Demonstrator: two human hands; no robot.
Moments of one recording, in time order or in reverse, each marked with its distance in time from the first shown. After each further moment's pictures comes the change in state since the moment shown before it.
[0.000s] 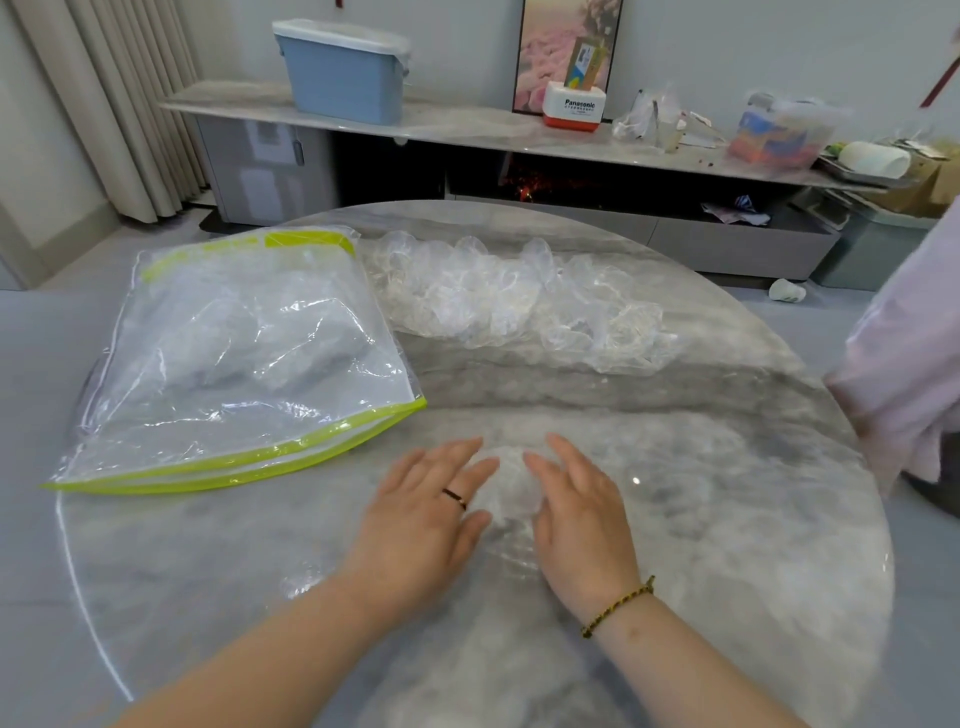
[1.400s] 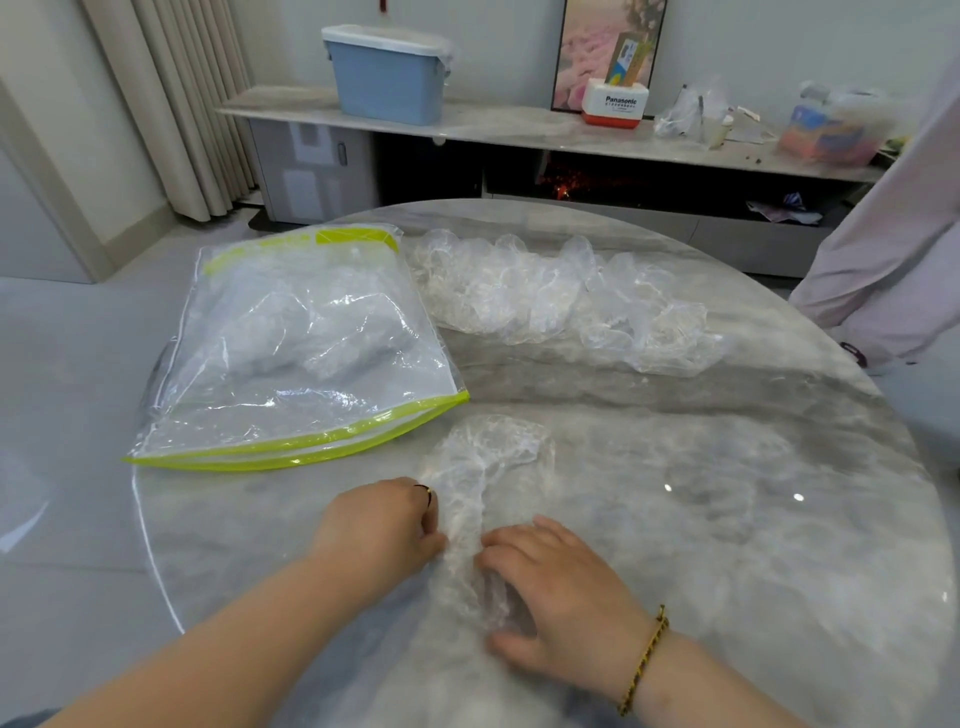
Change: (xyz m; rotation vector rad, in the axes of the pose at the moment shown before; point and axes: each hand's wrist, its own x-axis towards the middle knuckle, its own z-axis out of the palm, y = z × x) left_hand -0.018 -0.024 -0.038 0.032 -0.315 -0.266; right_hand -0.030 -0.025 0.009 0.009 -0.247 -0.552
